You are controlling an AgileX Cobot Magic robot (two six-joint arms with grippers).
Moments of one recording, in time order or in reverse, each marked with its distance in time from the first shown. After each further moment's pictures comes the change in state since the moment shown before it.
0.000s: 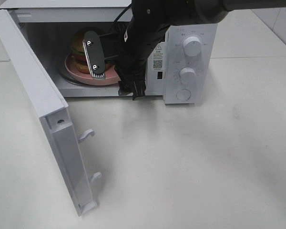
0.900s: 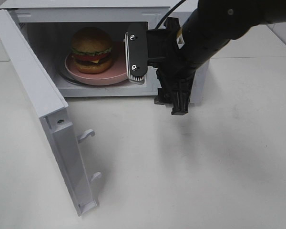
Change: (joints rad) left arm 0.000 0.000 0.000 0.000 0.000 0.000; right arm -0.001 -0.432 0.513 -0.178 -0.090 0.371
